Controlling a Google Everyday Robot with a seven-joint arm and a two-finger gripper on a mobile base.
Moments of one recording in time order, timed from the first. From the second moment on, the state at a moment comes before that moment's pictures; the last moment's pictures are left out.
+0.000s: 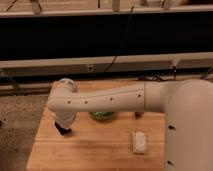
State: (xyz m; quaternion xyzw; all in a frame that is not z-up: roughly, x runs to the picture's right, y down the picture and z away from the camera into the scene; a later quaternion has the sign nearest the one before) arm -0.194 0.182 0.706 -0.20 -0.27 -0.53 0.78
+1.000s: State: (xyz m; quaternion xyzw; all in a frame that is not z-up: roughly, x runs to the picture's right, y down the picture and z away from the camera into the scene) arm -0.229 0.171 0.754 -0.20 -0.30 -0.54 0.76
